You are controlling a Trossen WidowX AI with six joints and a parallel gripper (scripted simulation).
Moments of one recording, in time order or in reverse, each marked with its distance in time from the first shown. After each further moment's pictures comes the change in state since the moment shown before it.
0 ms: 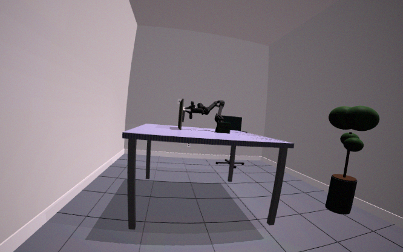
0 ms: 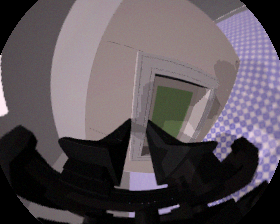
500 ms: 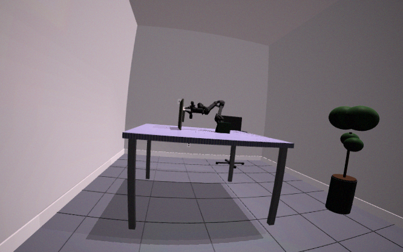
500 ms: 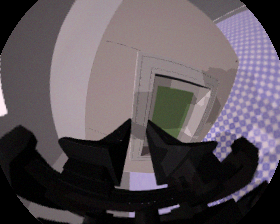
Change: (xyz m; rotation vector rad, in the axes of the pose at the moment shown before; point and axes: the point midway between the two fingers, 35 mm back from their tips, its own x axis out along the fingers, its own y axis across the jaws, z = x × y) arm 0.000 0.001 0.000 0.000 -0.002 -0.008
